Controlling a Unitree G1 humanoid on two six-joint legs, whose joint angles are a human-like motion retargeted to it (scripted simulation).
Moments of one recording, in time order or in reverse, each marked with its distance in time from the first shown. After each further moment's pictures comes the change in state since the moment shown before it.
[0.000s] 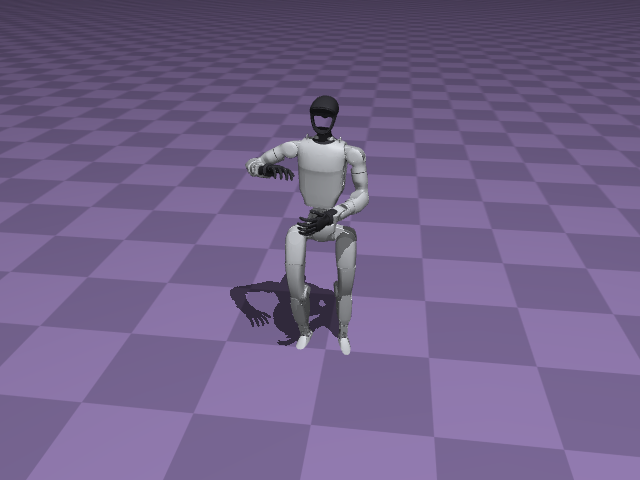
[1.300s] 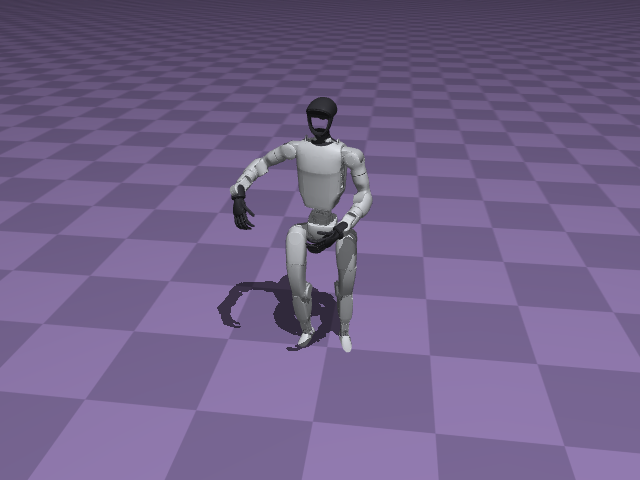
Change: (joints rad) left arm 0.131 0.090 0.227 0.122 -0.114 0.108 -0.297; right arm 0.173 0.021 0.007 0.639 0.705 0.242 0.933; waist -0.088 0.069 -0.005; left_leg 0.003 0.021 0.043 0.002 -0.036 -0.034; right_leg 0.017 0.030 0.017 -0.061 0.014 0.006
